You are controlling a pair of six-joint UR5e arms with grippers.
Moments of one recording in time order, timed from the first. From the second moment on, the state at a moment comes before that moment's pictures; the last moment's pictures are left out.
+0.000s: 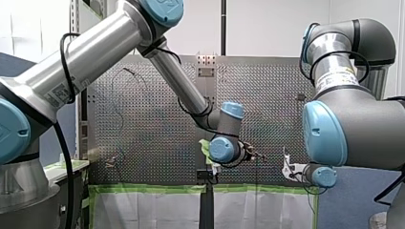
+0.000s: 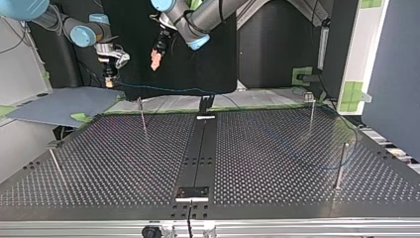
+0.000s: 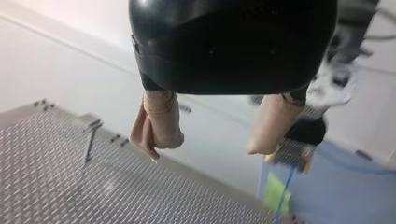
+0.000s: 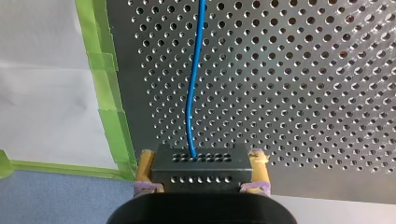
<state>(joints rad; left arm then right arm) -0.99 -2.36 -1.61 -2.51 -2.01 -2.02 1.57 -0.67 1.91 -1.04 1.28 1.57</state>
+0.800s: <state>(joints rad) -0.96 -2.58 -1.55 -2.30 -1.89 -1.97 1.58 -0.67 1.91 -1.03 1.29 1.57</state>
